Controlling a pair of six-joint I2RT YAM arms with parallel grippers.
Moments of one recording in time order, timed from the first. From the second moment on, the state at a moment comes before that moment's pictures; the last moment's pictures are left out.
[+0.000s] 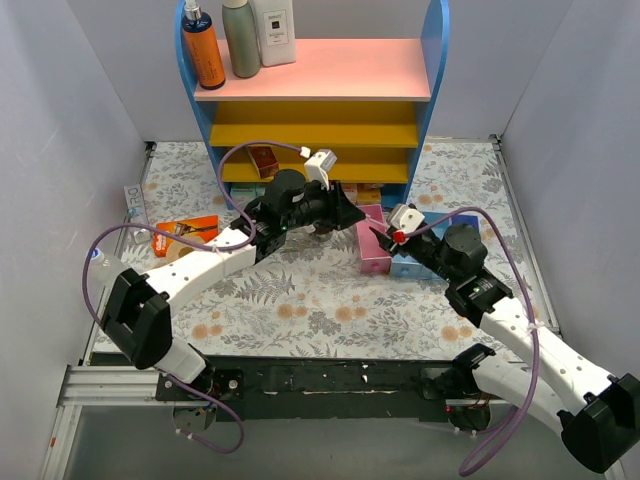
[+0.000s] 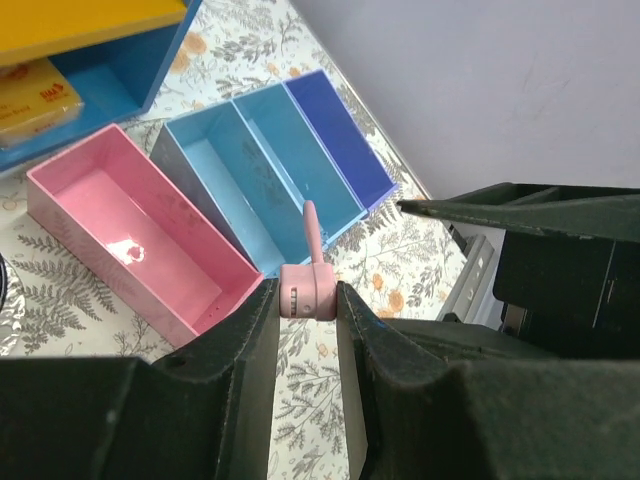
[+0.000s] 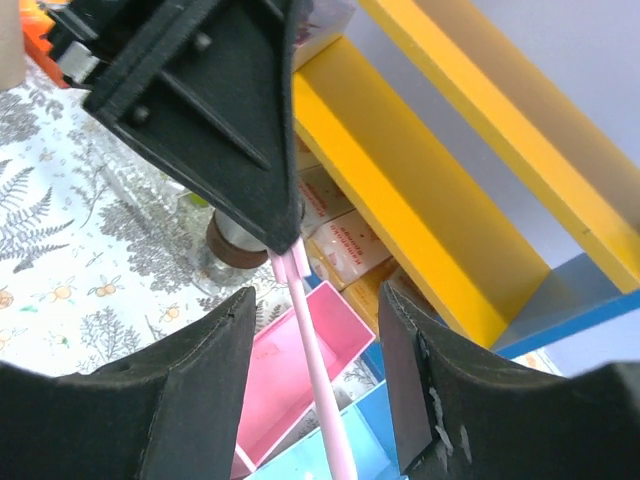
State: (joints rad) left arm -0.72 1.51 1.17 0.09 0.33 -0.57; right arm 0.60 0.87 0.62 0.21 -0.26 -0.47
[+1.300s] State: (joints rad) left arm -0.43 0.90 1.05 -0.30 -0.01 -0.25; right arm 0.52 0.74 0.61 0.22 0.28 -0.37
